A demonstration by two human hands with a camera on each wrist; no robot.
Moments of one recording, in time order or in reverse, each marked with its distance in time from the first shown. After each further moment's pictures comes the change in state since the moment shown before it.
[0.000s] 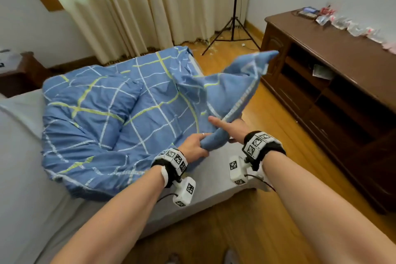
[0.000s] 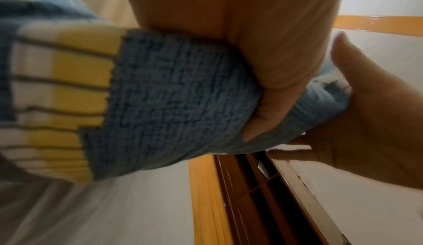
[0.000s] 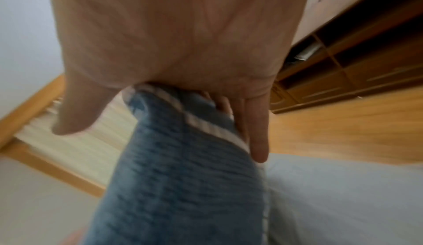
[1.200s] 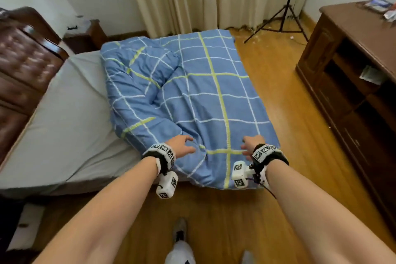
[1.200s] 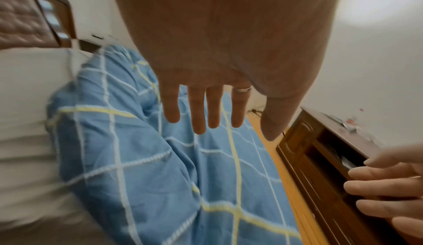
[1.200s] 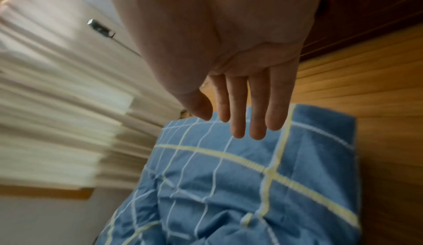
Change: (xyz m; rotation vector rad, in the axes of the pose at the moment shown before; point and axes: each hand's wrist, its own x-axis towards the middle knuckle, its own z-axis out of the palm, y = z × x) left_hand -0.141 -0.014 0.092 0.398 0.151 -0.539; right_hand -0.059 0.147 -0.035 -0.119 -0.086 0.330
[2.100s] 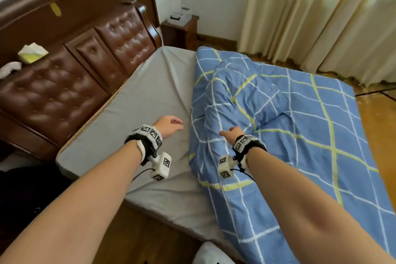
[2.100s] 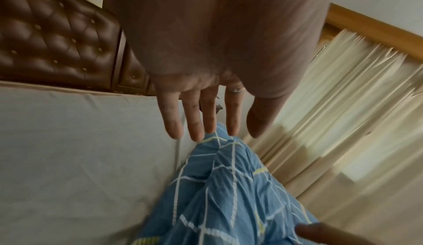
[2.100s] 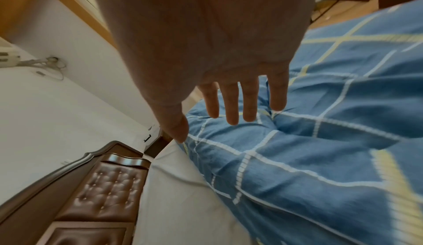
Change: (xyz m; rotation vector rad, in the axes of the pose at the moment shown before) left_hand 0.094 -0.514 -0.340 -0.707 0.445 -0.306; right_hand 0.051 -0.408 0.575 -0.657 -0.269 -0.408
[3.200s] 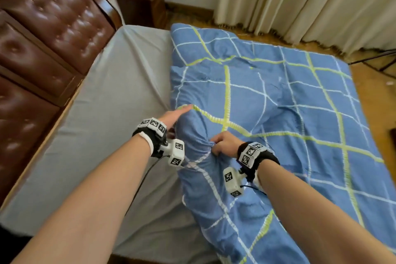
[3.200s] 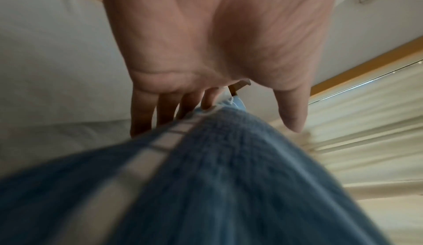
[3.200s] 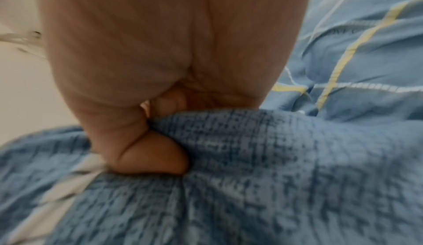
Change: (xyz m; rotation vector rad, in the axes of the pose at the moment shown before) left_hand 0.309 0.004 -0.013 -0.450 -0.277 -0.439; right_hand 0.179 -0.092 0.024 0.022 -0.298 -0.242
